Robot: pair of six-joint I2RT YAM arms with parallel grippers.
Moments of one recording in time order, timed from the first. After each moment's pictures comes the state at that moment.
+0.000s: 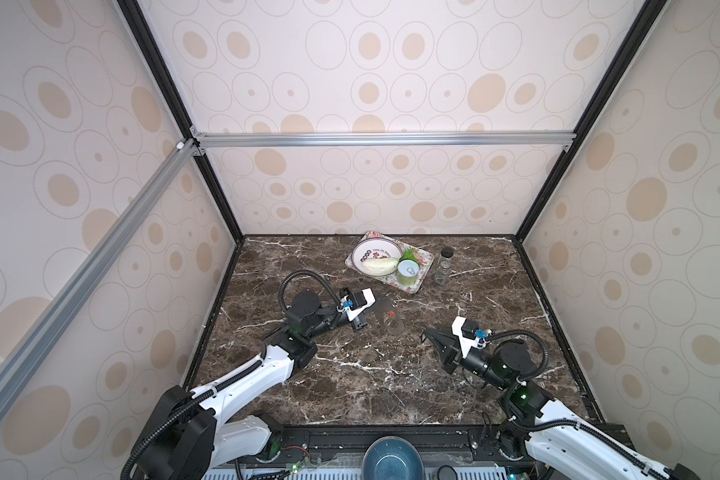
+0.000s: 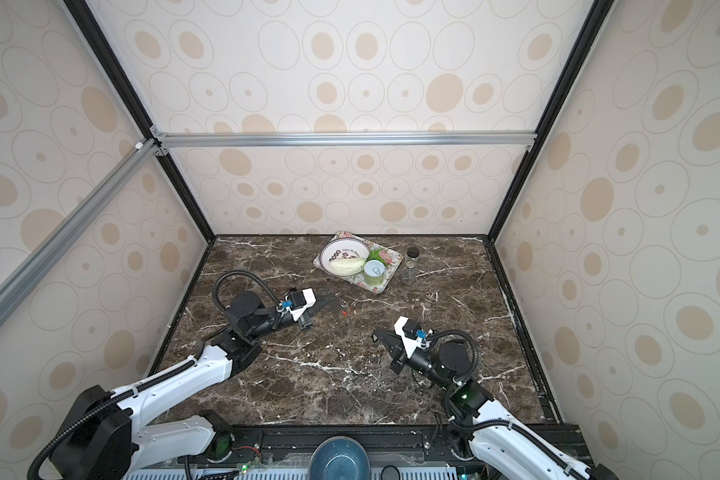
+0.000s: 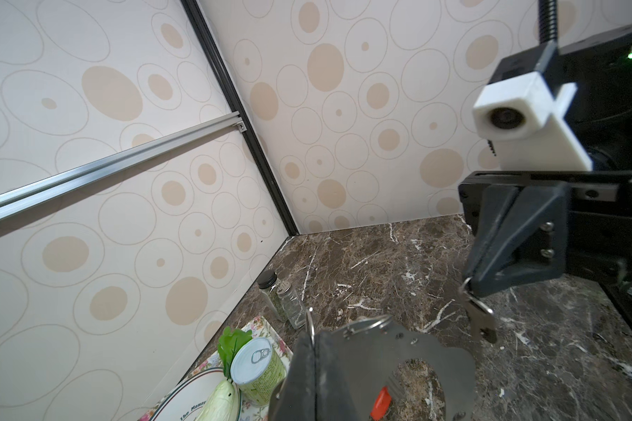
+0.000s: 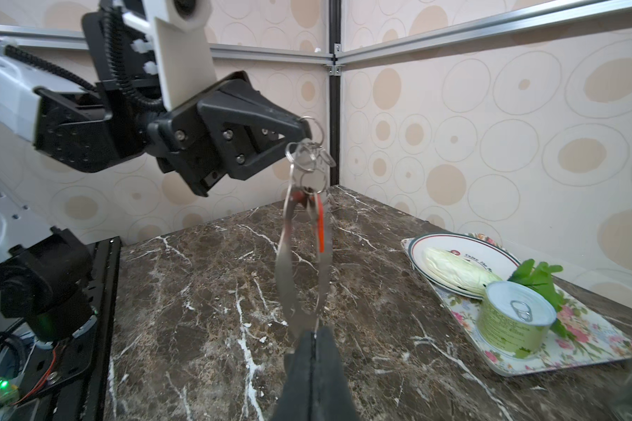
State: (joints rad) left arm -0.59 1.18 0.62 0.64 0.59 0.36; right arm 0.62 0.63 0.23 0.45 -0.30 0.04
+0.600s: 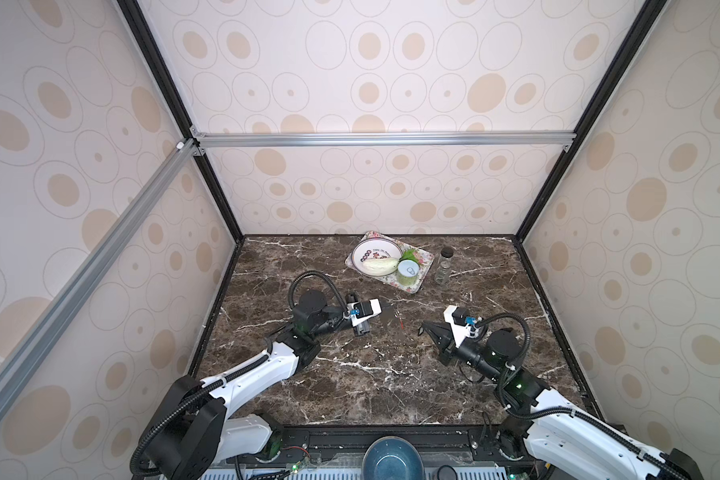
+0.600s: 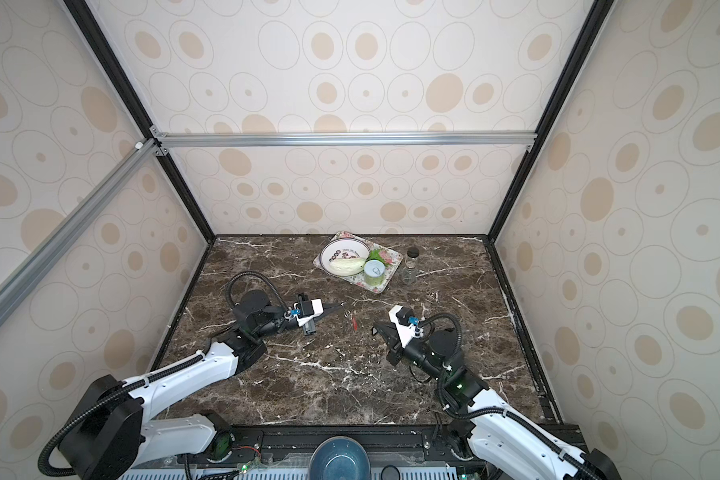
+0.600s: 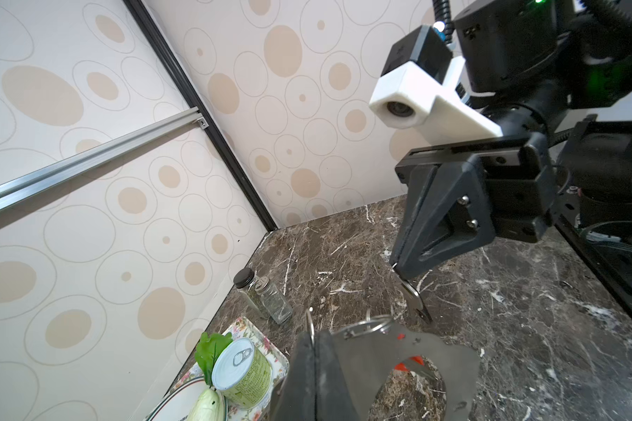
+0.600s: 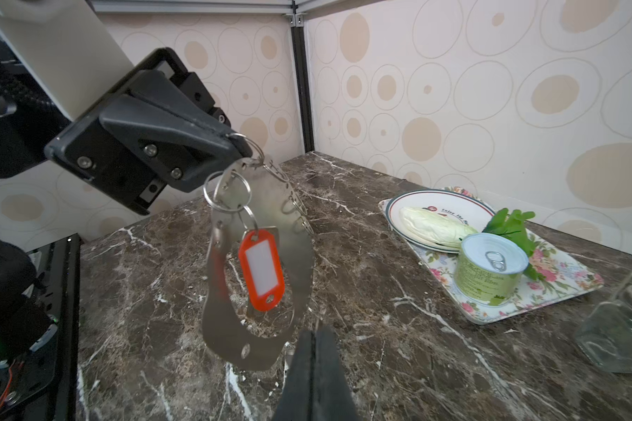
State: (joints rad) left arm -0.60 1.24 0.62 0.60 0.71 0.51; right arm 0.62 0.75 0.29 0.36 -0.26 0.05
